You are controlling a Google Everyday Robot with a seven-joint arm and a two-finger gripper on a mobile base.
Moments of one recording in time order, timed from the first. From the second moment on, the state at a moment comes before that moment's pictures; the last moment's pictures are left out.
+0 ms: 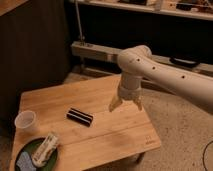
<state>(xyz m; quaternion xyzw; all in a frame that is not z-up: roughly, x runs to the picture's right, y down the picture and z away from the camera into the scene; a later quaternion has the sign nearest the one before) 0.100 0.107 0.647 -0.26 -0.33 -0.66 0.63</state>
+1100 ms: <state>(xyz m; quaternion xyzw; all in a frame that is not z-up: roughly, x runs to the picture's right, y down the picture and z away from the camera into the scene) -0.099 0.232 0.509 -0.13 -0.43 -0.76 0.46</state>
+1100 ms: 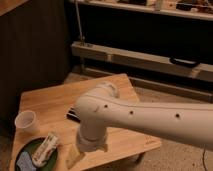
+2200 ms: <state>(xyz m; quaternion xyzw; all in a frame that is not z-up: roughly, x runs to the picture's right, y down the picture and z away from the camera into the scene) -0.176 0.098 0.637 -0.12 -0.43 -0.81 0.39</state>
